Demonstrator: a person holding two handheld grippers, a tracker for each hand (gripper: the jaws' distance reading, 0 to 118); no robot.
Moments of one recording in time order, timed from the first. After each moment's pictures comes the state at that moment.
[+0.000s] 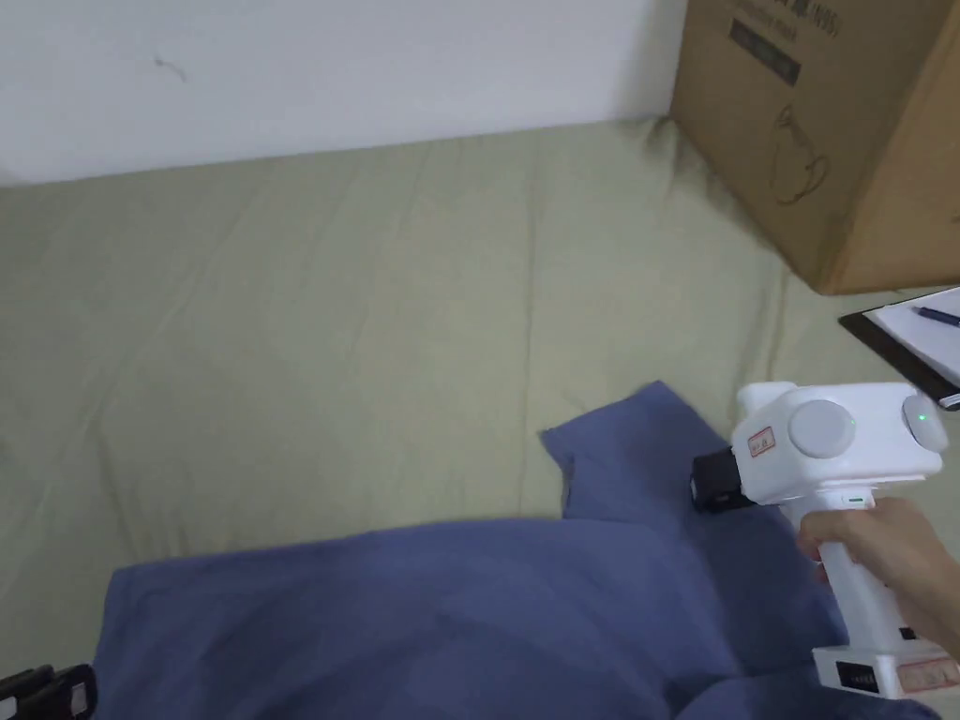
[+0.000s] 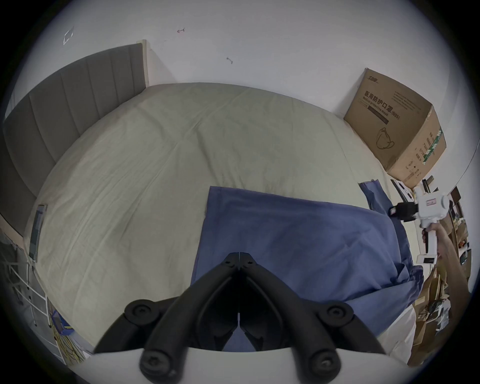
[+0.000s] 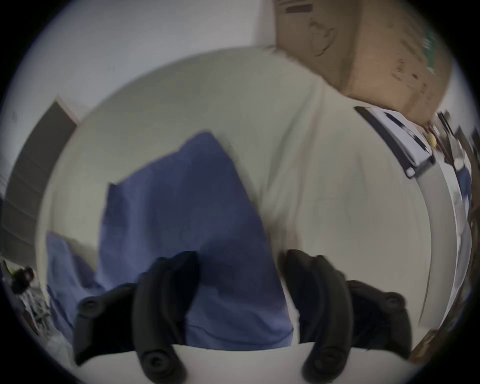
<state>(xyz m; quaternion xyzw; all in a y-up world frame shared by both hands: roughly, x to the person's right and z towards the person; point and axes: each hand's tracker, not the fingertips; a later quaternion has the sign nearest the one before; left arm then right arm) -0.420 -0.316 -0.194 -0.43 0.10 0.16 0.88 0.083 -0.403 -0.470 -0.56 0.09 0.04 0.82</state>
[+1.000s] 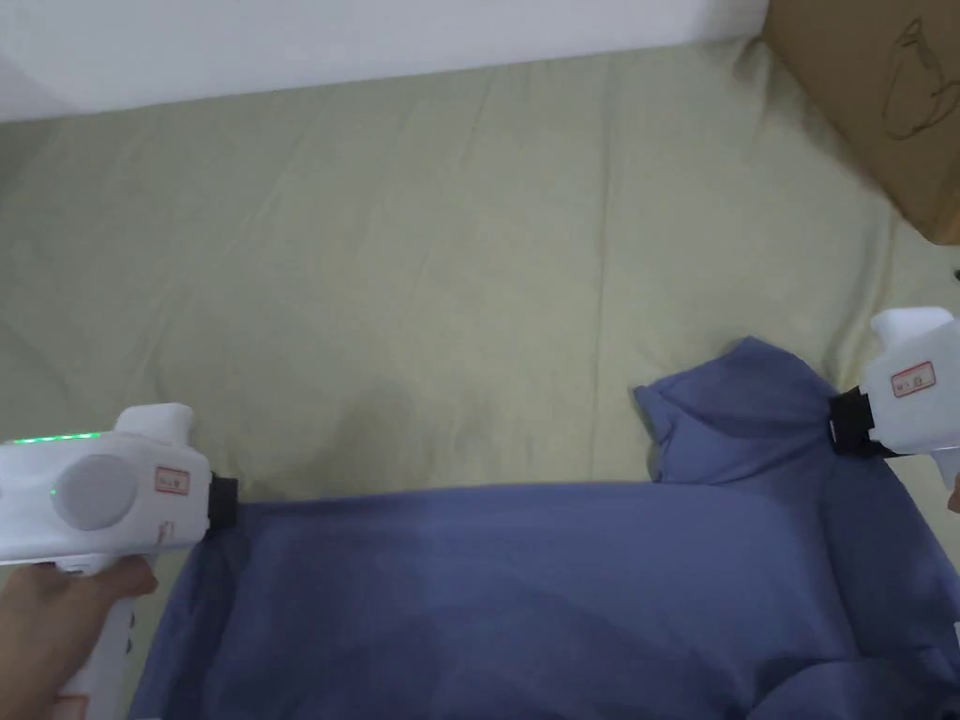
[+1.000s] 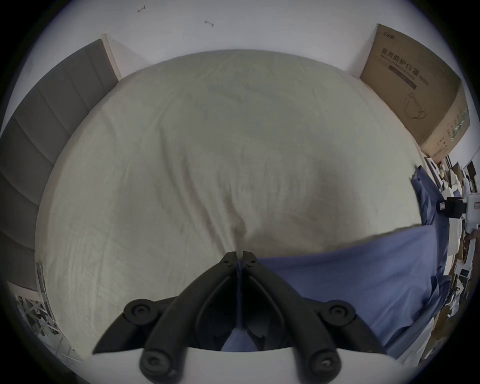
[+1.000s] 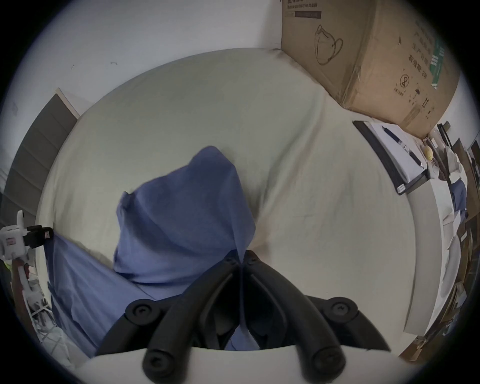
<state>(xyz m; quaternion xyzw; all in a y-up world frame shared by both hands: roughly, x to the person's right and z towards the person) -0.442 -0.358 -0.347 -0.52 0.10 0.08 0.85 0.093 -0.354 -0.465 -0.53 0.09 0.02 0.84</state>
